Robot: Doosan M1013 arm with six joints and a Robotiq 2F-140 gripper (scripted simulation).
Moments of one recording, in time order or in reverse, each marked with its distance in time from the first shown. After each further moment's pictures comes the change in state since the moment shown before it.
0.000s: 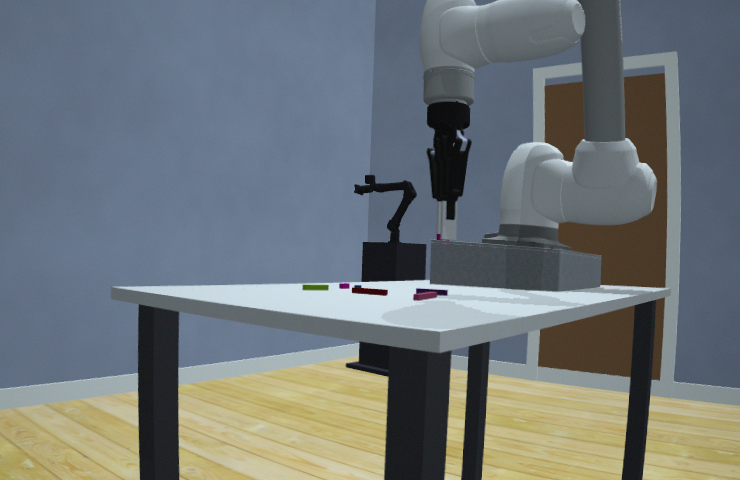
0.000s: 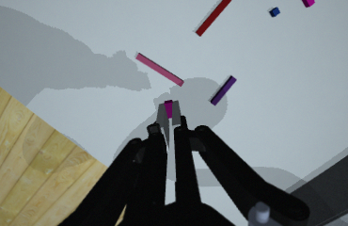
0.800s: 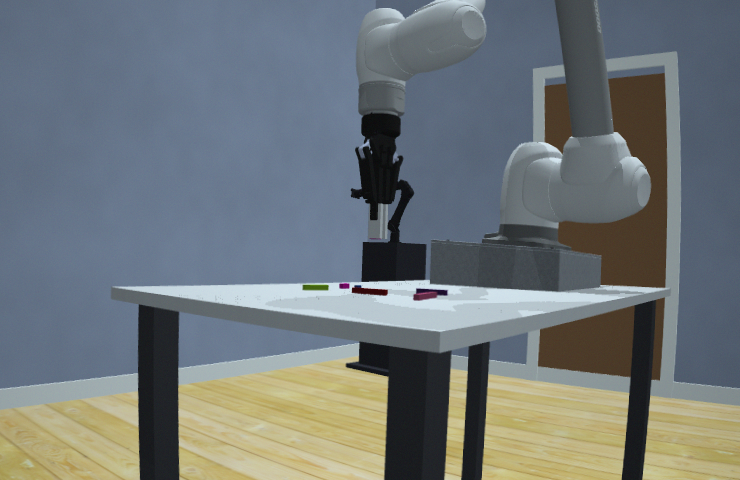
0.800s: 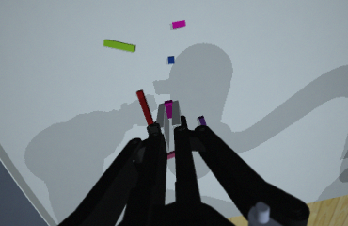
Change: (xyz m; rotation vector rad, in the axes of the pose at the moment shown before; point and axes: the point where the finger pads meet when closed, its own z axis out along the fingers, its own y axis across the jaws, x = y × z) arm 0.075 0.140 -0.001 0.003 -0.001 0.964
